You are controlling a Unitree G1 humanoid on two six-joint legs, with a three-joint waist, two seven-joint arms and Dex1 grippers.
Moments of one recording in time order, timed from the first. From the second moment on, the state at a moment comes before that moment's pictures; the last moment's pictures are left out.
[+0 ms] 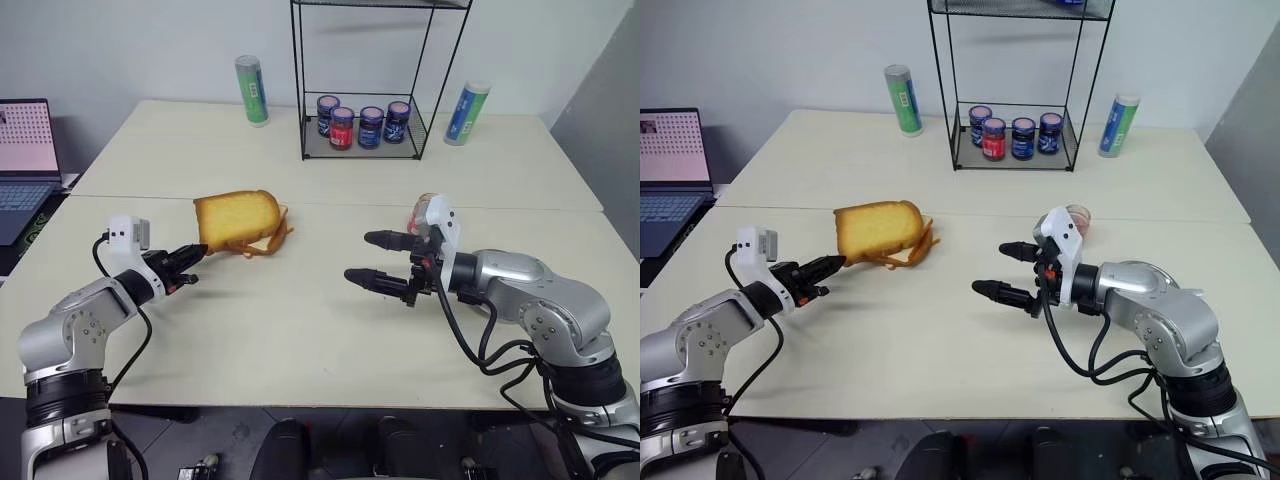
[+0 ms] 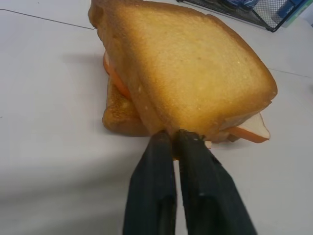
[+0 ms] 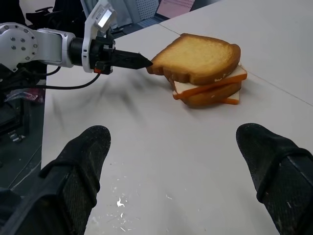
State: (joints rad) left arm -0.35 0.65 0.40 0.18 -0.58 0.77 -0.65; right arm -0.49 -0.53 0.10 -0.41 0.69 0.86 0.67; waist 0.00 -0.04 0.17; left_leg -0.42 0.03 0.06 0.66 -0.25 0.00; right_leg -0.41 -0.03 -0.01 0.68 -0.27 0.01
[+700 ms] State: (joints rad) left arm -0.53 0.73 0.42 -0.07 -0.79 0.98 -0.68; right arm -0.52 -0.54 0.06 -0.38 0.69 0.87 0.65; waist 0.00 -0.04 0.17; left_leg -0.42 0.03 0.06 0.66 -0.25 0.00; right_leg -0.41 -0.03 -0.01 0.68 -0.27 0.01
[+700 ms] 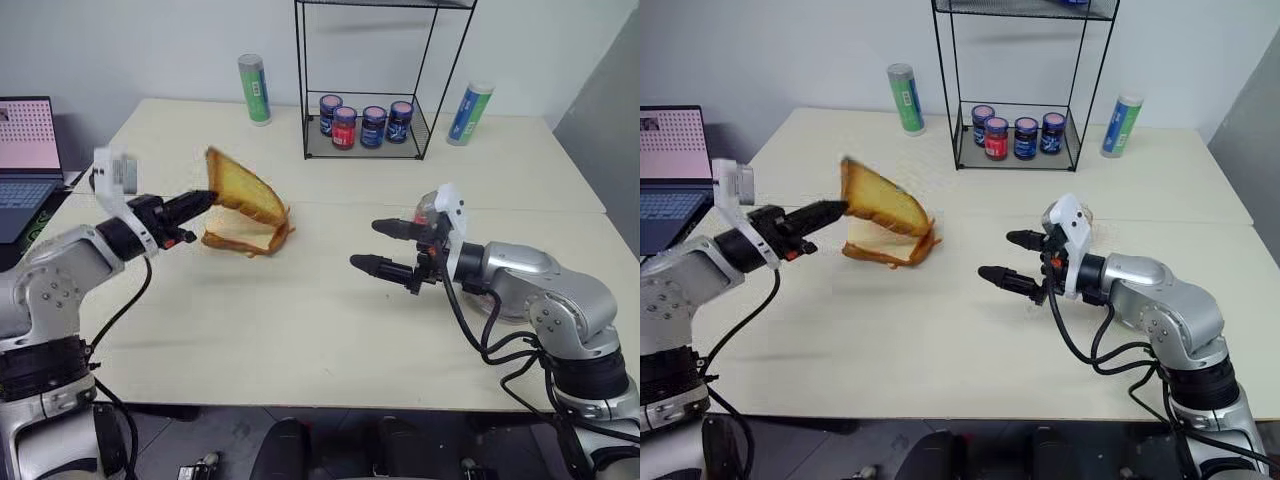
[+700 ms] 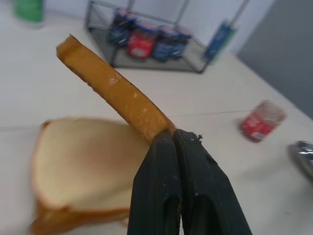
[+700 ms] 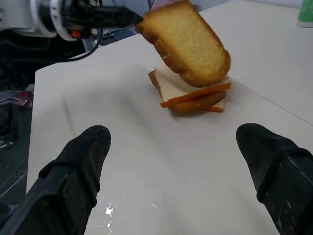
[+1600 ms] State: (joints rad) left arm -0.24 0.77 -0.03 -0.31 -0.63 0.88 -0.80; right arm -0.36 -0.70 -0.15 -0.48 0.75 0.93 0.63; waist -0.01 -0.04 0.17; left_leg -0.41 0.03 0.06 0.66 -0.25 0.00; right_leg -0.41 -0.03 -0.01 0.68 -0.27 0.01
